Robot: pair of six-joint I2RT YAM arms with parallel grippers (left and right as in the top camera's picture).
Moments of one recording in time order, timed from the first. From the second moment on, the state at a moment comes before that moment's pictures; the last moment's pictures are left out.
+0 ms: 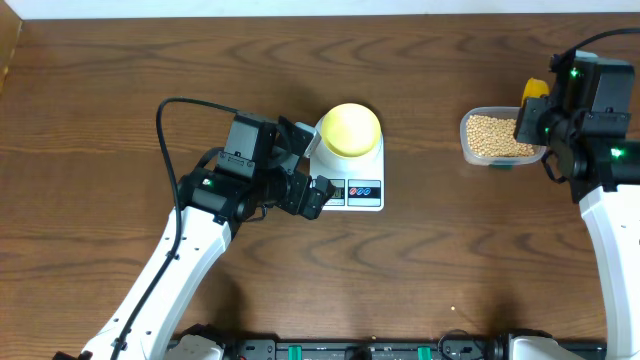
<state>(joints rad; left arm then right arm) -0.36 1.31 1.03 -0.73 0.36 0.03 -0.04 1.34 1.29 -0.74 0.09 0.12</state>
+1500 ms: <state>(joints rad) -0.36 1.31 1.03 -0.73 0.36 0.03 -0.21 1.63 1.29 -0.76 -0.18 -0.02</state>
